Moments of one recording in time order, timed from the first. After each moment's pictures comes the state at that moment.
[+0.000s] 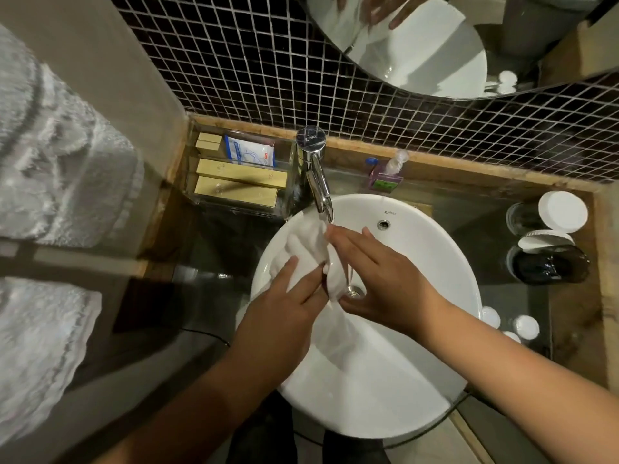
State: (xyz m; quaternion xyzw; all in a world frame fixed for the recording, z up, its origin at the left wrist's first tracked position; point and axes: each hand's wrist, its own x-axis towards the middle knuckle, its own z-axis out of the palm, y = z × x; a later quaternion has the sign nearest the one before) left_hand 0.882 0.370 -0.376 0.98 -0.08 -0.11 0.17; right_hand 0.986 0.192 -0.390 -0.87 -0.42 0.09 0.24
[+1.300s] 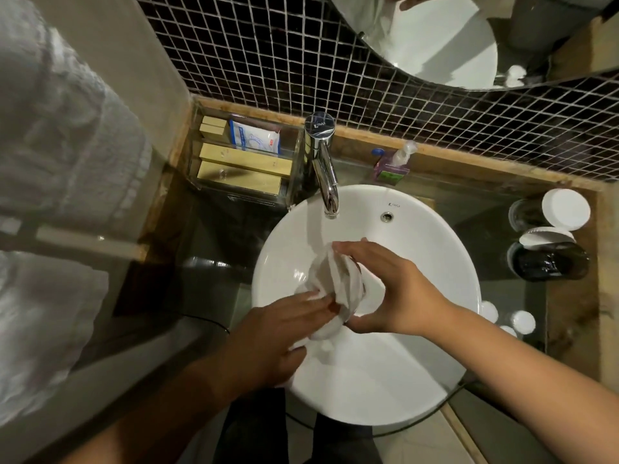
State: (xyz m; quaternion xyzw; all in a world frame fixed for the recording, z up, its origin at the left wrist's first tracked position) left_hand 0.842 0.399 -0.406 0.90 -0.15 -0.17 0.37; right_hand 0.972 0.174 -0.395 -0.83 -0.36 0.21 0.38
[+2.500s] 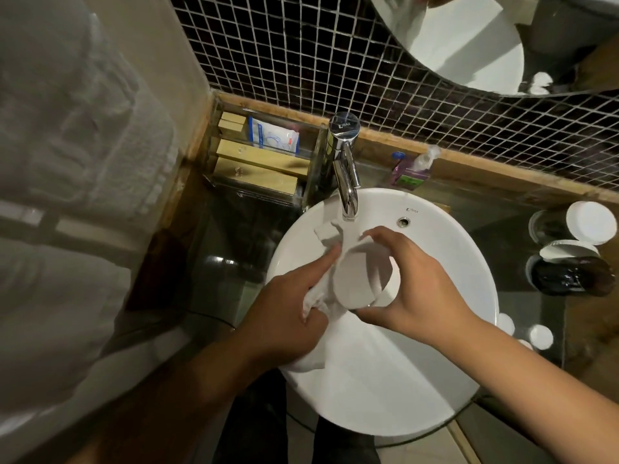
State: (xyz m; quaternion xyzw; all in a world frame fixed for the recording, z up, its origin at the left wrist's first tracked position) left_hand 0.876 0.396 -0.381 0.83 0.08 -0.17 0.52; right_hand 0.972 0.195 -0.372 -0.89 -0.29 0.18 0.30
